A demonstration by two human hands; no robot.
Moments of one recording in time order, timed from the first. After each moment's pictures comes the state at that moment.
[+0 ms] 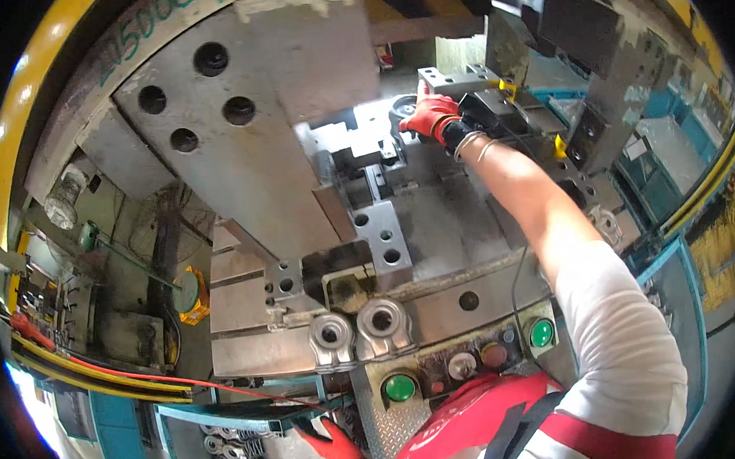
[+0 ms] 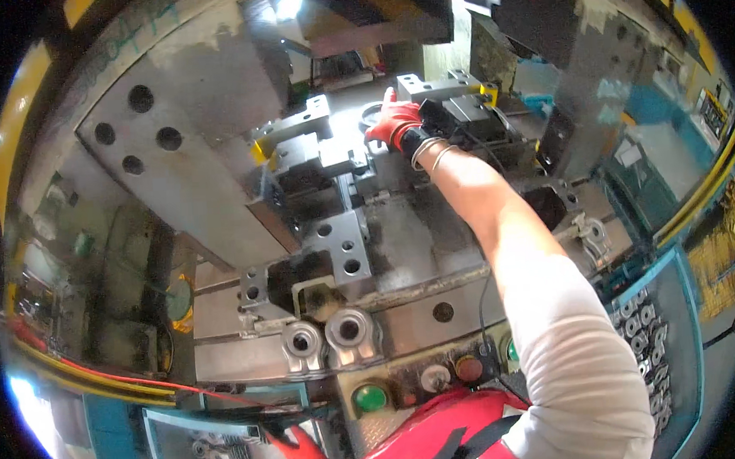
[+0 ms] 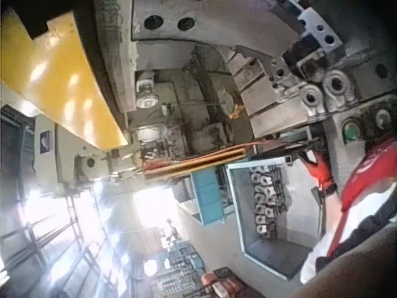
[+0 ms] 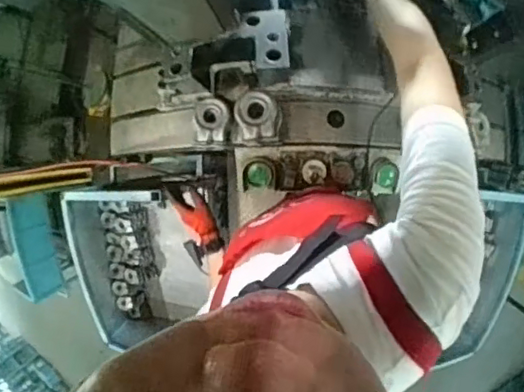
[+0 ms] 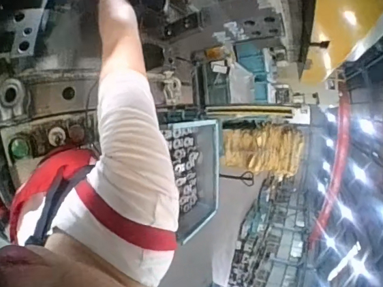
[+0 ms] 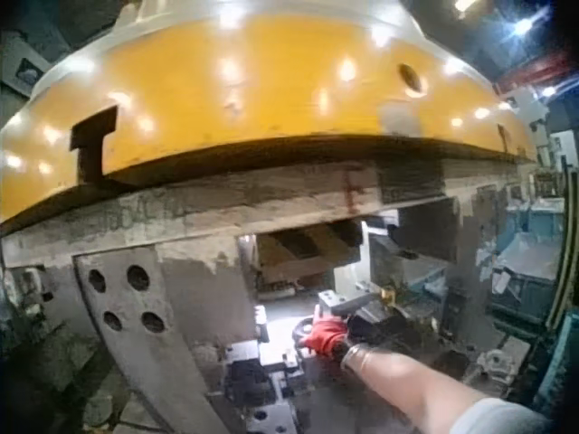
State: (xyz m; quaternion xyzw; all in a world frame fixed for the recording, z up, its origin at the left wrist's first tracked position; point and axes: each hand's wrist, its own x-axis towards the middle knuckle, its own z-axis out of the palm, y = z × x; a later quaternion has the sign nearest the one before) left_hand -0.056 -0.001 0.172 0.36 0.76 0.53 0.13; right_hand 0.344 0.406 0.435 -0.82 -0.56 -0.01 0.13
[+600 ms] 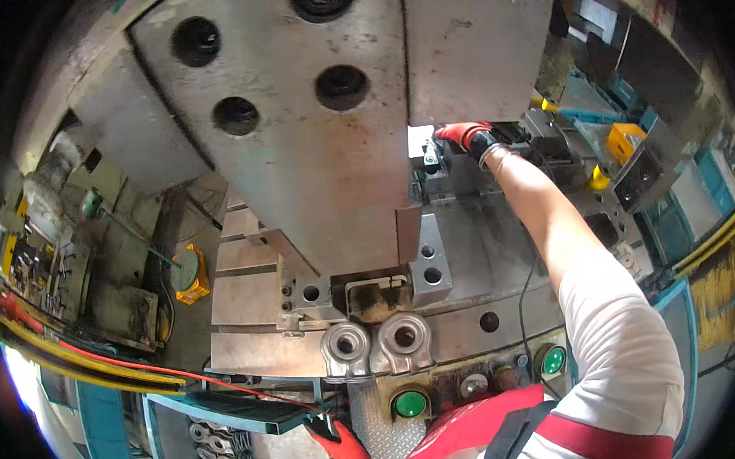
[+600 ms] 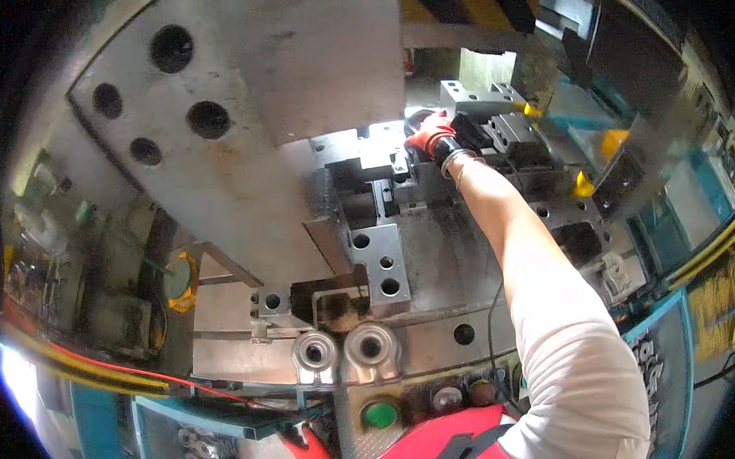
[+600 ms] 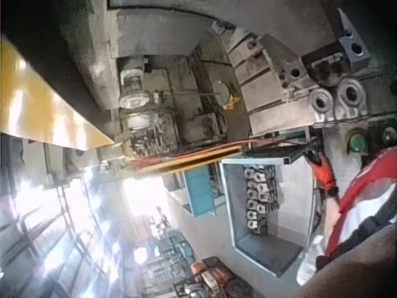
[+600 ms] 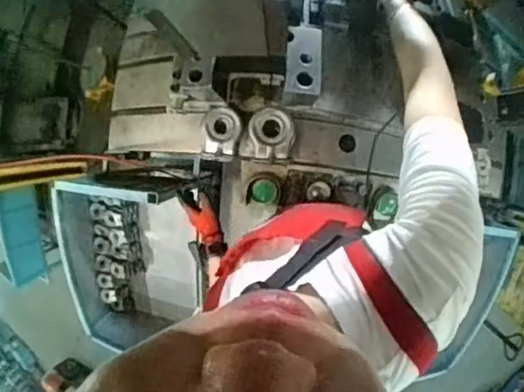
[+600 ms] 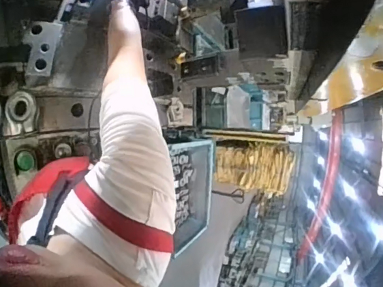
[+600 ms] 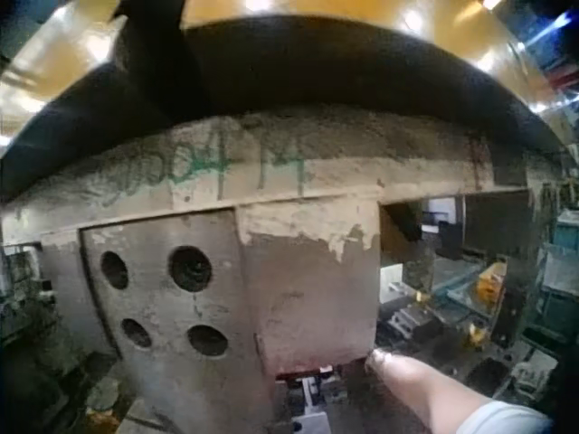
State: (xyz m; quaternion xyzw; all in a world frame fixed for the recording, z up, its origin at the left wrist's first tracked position) left_hand -0.047 0.016 0.143 0.27 0.74 0.57 0.22; right_hand 0.380 0.539 0.347 -0.79 -0.62 -0.01 0.00
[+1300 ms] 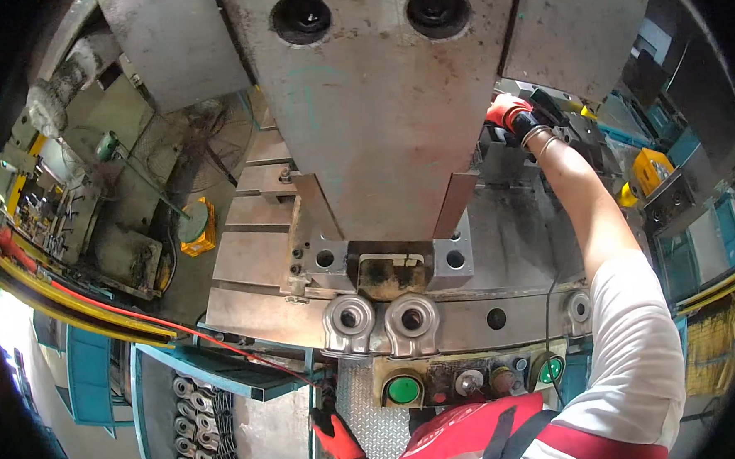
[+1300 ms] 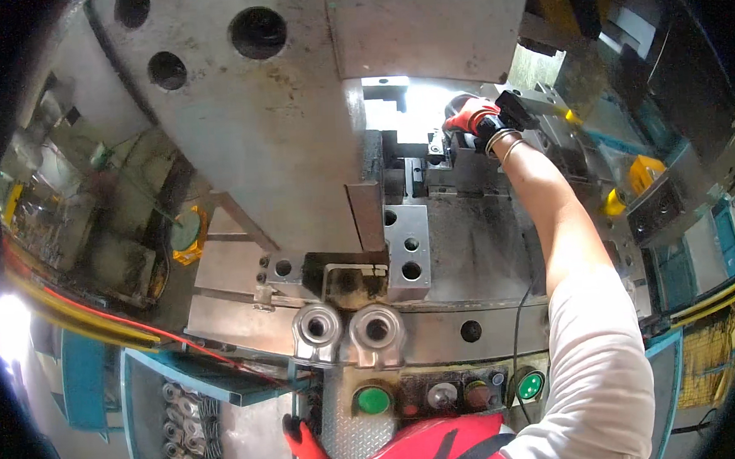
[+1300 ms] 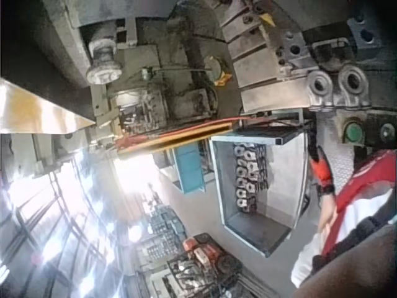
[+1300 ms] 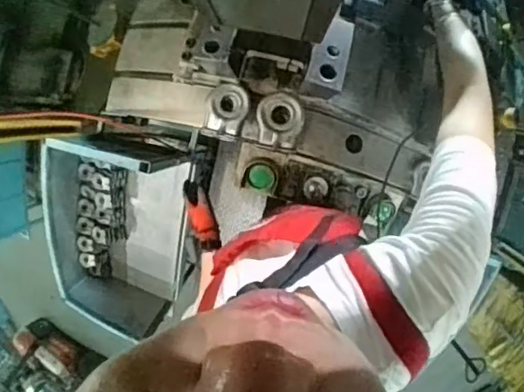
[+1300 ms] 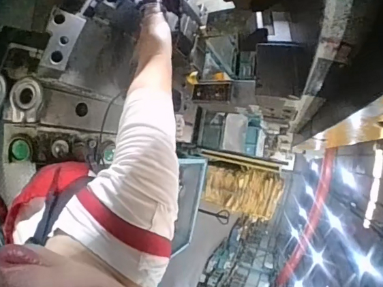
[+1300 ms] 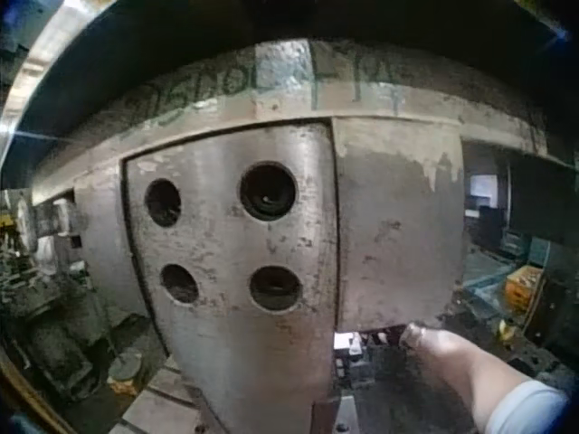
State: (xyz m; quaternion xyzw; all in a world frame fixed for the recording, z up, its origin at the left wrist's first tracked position) left_hand -0.040 -0.037 0.113 0.16 0.75 0.58 0.28; right_hand 0.379 0.529 0.362 -0.77 -0.63 -0.06 -0.04
